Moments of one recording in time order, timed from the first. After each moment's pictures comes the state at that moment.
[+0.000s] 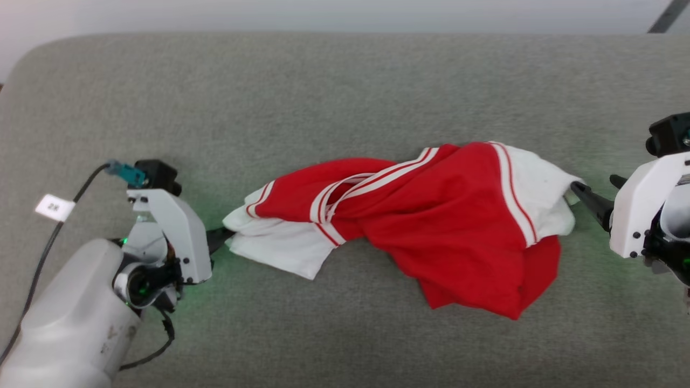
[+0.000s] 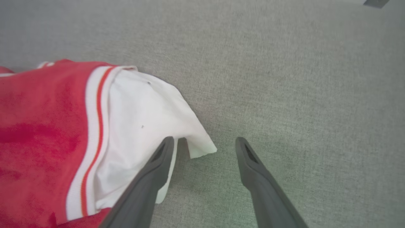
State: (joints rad) left arm -0.71 0.51 -0.60 0.64 -1.08 -0.13 0.53; right arm -0.57 -0.41 0.15 0.29 0.52 0.13 0.70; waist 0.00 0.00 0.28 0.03
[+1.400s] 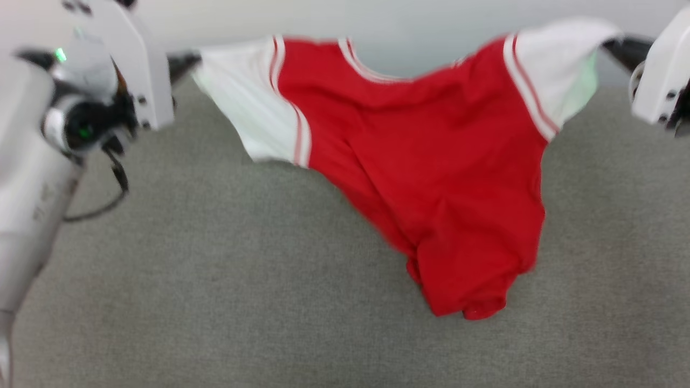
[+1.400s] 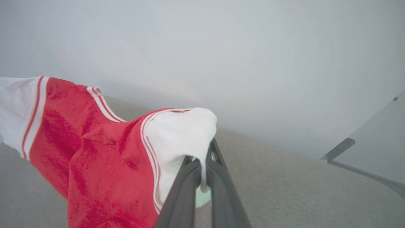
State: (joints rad) left arm -1.18 0.59 -0.71 0.60 -1.07 -0.13 0.60; right arm -1.06 -0.53 0.47 0.52 0.83 0.13 0.58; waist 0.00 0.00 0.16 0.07
